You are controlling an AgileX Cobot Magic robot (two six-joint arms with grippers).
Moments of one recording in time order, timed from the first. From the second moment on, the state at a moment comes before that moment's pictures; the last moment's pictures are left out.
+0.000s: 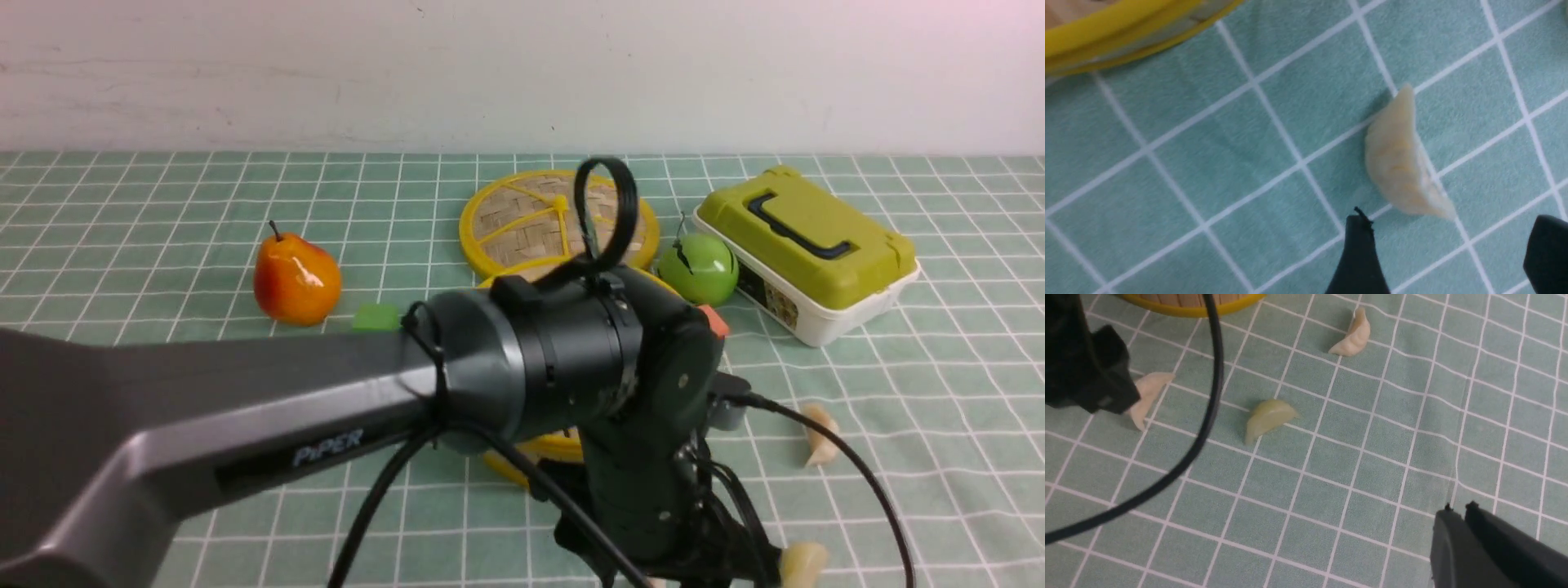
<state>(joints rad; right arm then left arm) 0.42 0.66 -0.82 -0.14 1.09 0.08 -0.93 1.99 -1.52 -0.09 0.91 -0.40</state>
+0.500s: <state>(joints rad) 0.42 0.66 -0.82 -0.13 1.09 0.08 -0.93 2.07 -1.58 -0.07 0.96 -0.43</state>
